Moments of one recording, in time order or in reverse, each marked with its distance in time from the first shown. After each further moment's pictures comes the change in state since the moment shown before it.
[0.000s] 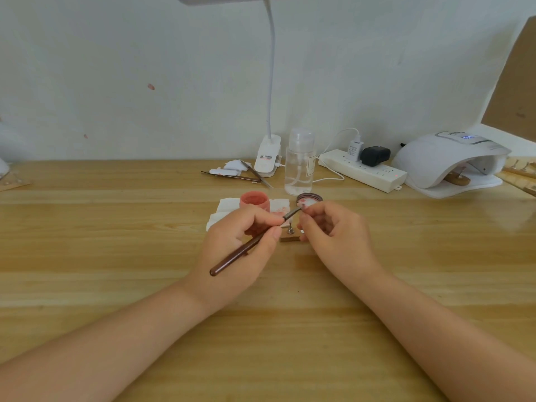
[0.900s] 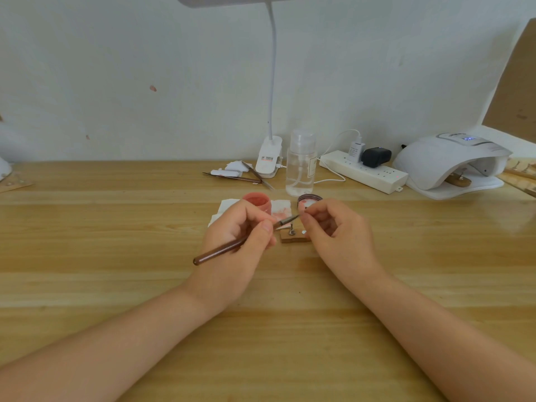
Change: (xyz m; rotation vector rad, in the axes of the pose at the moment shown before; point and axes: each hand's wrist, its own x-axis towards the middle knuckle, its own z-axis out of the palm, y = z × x) left_hand -0.001 0.002 0.002 -0.218 0.042 -0.135; right_hand 0.001 -0.001 0.001 -0.026 0.050 -0.119
